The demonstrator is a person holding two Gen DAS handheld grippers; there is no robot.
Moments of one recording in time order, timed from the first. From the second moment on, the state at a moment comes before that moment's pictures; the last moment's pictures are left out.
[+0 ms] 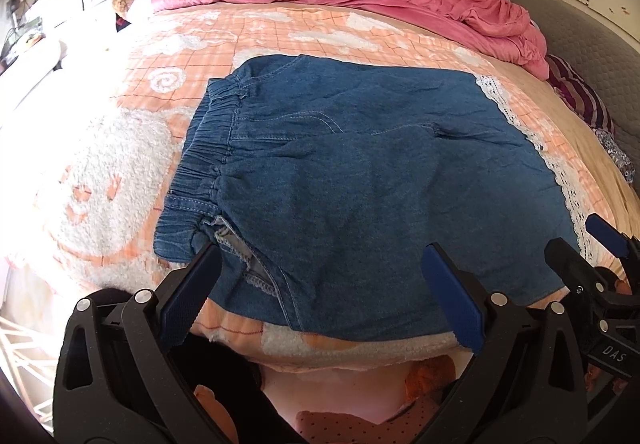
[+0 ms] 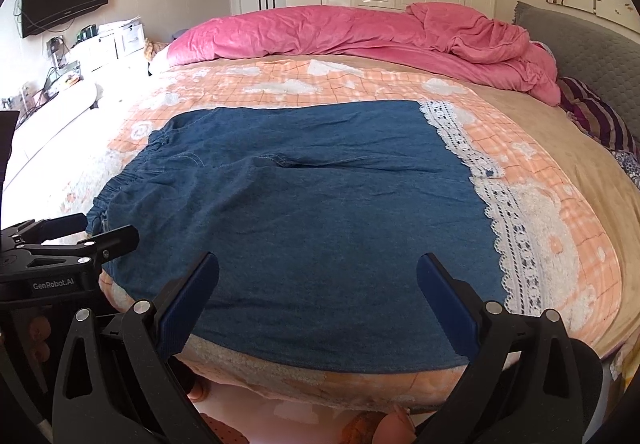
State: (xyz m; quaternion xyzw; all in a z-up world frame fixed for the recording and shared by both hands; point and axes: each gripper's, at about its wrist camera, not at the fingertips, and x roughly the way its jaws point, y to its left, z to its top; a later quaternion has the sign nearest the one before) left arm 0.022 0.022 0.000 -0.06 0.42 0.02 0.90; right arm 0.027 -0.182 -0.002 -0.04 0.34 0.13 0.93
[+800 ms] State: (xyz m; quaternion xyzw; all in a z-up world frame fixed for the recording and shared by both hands) left arm 0.204 0.153 -0.018 -0.09 0.47 0.04 0.88; right arm 0.229 -0.093 0.021 -0.12 0.39 0.25 0.88
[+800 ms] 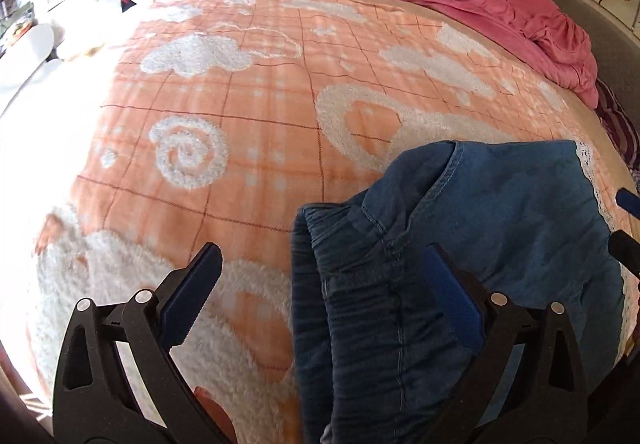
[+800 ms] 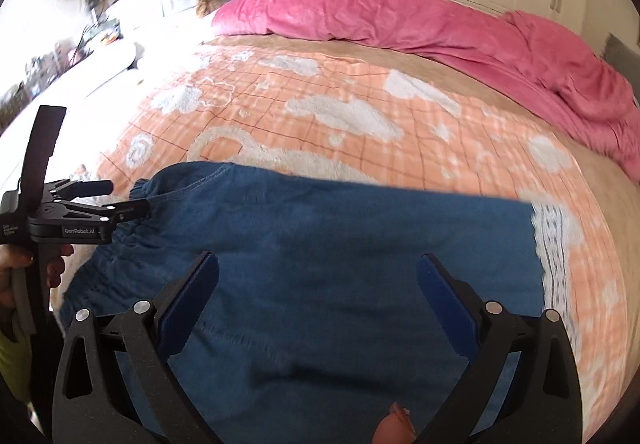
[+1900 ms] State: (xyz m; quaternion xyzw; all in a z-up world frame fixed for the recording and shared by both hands) left arm 0.194 0.146 -0.014 -0.03 0.36 0.02 0.93; right arm 0.295 0.001 -0.025 -0.27 0.36 0.37 0.81
